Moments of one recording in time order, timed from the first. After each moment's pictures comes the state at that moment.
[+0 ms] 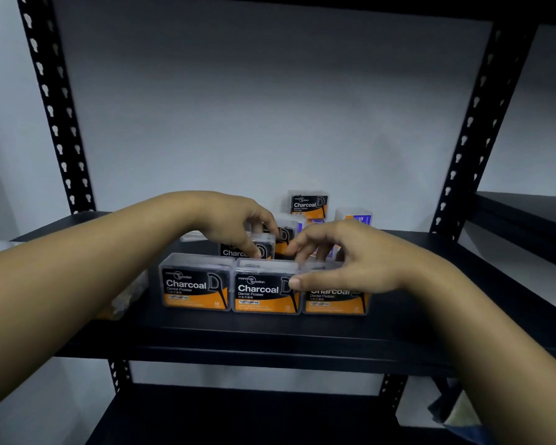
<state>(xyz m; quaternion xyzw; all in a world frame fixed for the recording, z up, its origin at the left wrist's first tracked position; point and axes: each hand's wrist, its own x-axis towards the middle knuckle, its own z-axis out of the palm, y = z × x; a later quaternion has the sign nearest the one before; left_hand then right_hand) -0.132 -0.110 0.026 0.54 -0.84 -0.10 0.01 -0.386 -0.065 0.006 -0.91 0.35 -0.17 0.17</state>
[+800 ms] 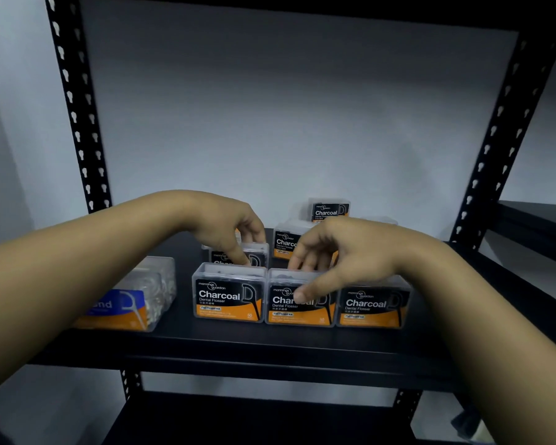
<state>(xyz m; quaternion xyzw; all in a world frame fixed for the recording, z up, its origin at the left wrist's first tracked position) -0.083 -0.098 0.035 0.54 -0.83 -0.13 -0.02 -0.334 -0.075 0.028 -0.91 0.35 -0.08 0.22</state>
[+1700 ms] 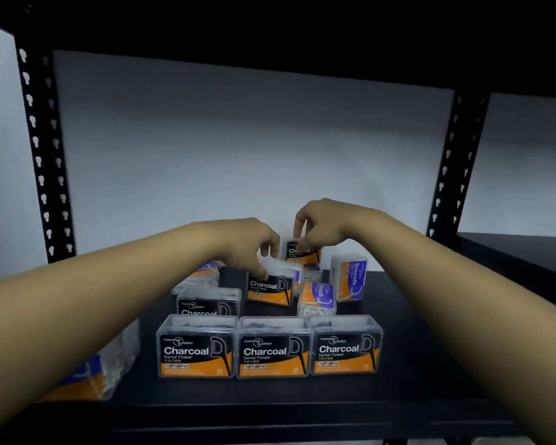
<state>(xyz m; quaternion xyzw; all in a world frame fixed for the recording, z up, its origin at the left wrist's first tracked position) -0.143 -0.145 0.054 0.51 -0.86 0.03 0.03 -0.340 -0.189 0.083 -0.85 0.52 -0.07 0.00</state>
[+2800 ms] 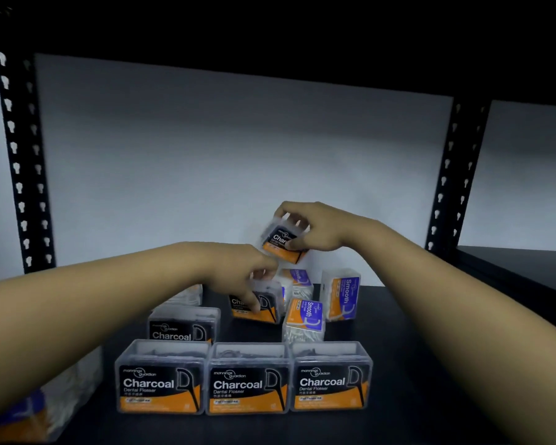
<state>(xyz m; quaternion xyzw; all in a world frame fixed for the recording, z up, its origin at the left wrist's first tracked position) -0.153 -0.165 0.038 0.46 -0.89 0.01 0.00 -0.361 -0.218 0.086 -0.90 0.40 -0.16 0.03</state>
